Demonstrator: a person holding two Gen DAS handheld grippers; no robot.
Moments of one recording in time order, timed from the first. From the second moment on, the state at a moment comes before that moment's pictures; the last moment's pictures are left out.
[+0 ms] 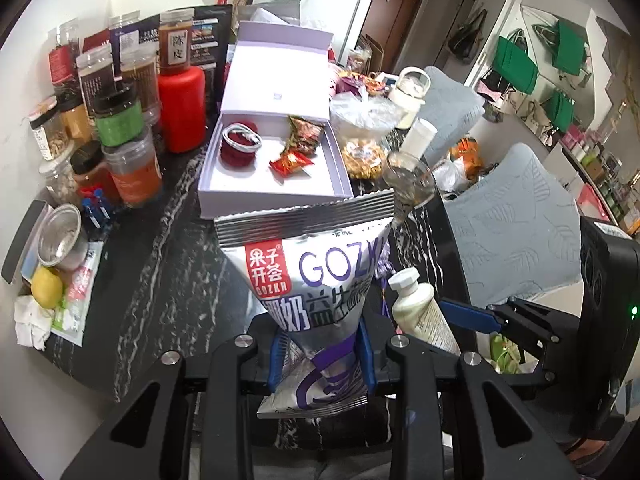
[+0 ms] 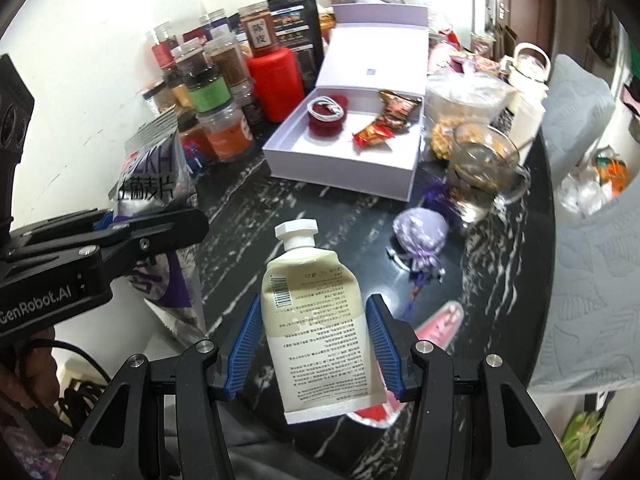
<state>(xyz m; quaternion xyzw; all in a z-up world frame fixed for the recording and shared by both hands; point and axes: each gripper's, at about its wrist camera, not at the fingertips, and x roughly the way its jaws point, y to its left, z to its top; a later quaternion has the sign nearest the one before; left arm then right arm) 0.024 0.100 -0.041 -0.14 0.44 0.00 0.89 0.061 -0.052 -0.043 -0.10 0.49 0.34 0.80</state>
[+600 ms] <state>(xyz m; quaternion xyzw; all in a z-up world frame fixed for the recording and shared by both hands) 0.082 0.160 -0.008 -0.13 0.42 -0.01 0.90 0.102 0.006 -0.013 -0.09 0.47 0.34 0.81</state>
